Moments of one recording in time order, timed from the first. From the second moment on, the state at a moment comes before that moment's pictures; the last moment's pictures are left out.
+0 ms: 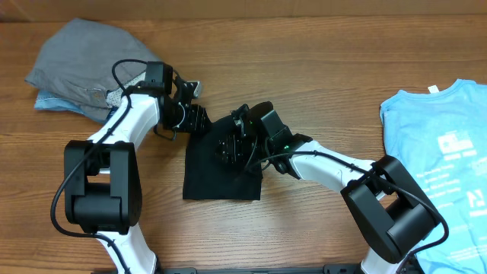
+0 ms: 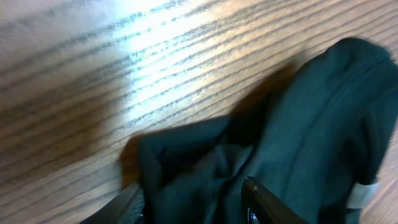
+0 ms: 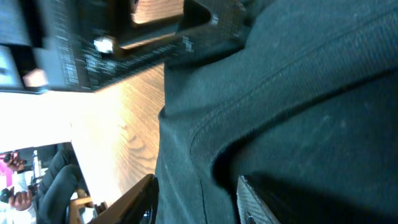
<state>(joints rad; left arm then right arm) -0.07 1.97 1.31 -0.68 0.46 0.05 0.65 1.87 1.00 0.09 -0.56 0.70</state>
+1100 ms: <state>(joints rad) -0.06 1.97 1.40 -0.78 0.44 0.06 0.59 1.83 1.00 -0.11 -0.57 0.68</state>
